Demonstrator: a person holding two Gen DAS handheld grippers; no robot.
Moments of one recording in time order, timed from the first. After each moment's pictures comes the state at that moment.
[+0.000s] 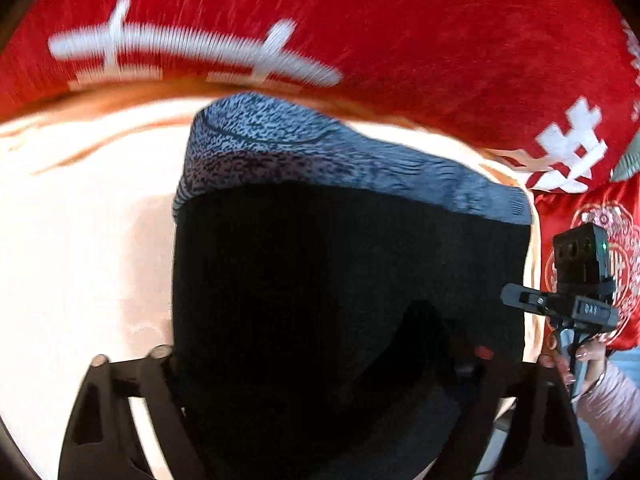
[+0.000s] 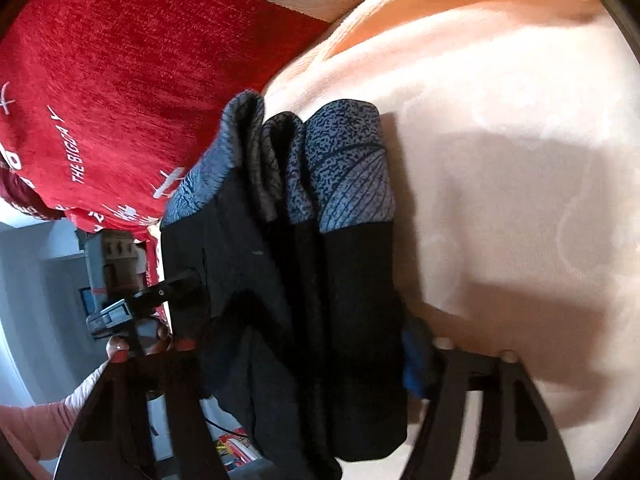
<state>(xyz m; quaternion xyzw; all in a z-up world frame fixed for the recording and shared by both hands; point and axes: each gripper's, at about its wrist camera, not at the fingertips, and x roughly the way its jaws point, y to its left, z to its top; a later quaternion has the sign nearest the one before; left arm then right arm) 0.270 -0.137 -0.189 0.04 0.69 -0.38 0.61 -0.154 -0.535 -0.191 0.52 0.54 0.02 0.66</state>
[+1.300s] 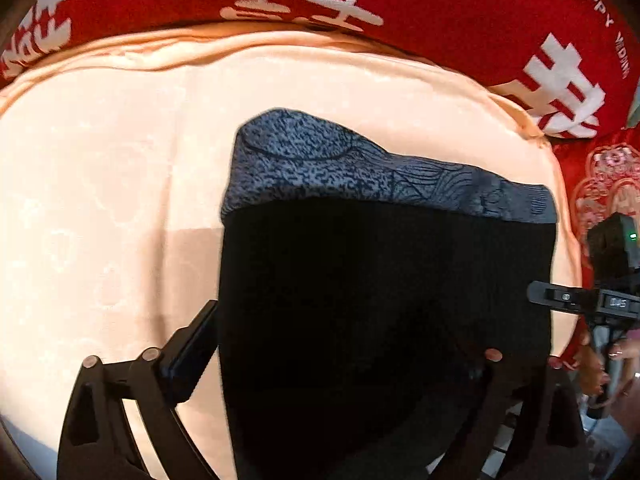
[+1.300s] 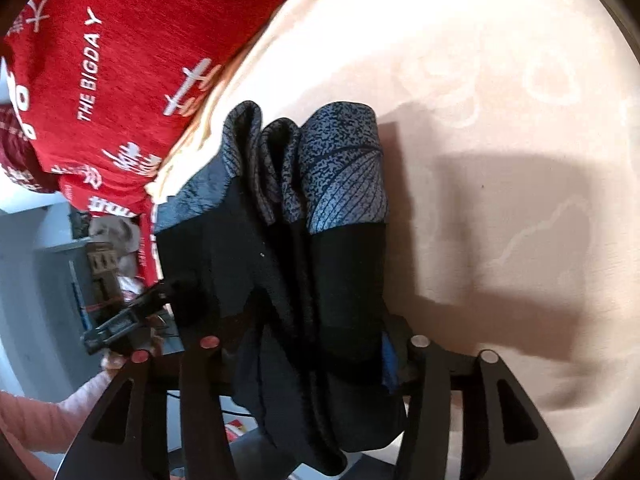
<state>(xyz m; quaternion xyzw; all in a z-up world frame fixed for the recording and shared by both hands) 0.191 -0.033 -0.161 0.10 0.68 -0.32 0.65 -0.222 -0.423 -0.171 0.50 0.56 0.00 0.66</state>
